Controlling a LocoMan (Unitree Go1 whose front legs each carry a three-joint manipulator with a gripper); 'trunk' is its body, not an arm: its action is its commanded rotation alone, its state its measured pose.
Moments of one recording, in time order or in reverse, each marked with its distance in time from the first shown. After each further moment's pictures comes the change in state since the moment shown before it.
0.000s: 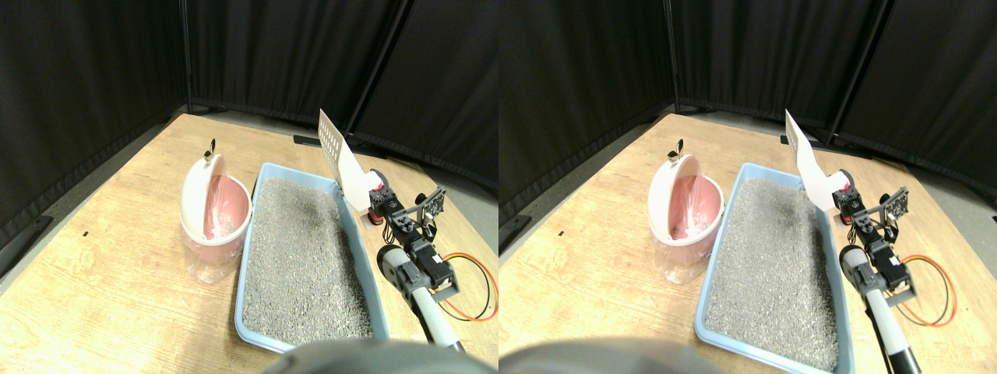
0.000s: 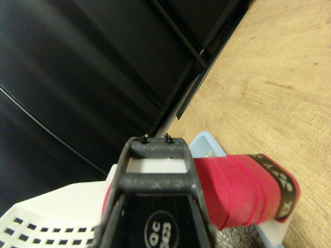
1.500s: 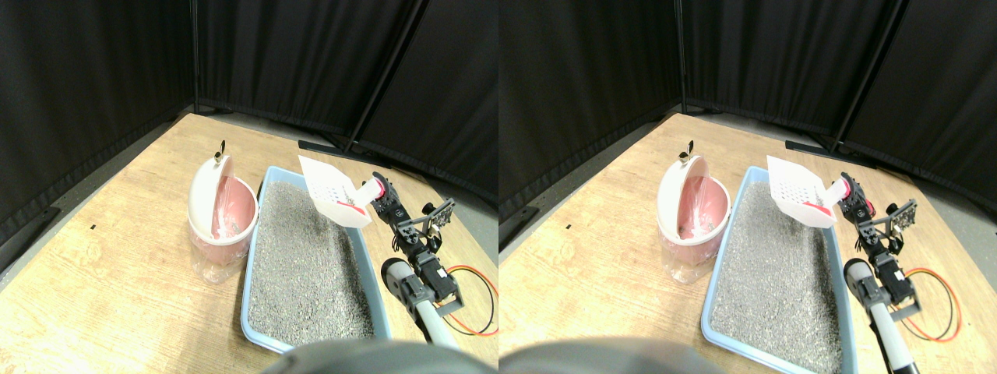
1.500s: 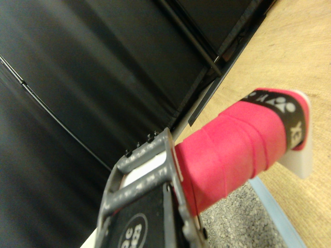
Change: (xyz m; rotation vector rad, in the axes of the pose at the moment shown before) right arm -0.003 0.017 -0.002 -0.536 -0.074 0.087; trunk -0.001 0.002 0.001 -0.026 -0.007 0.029
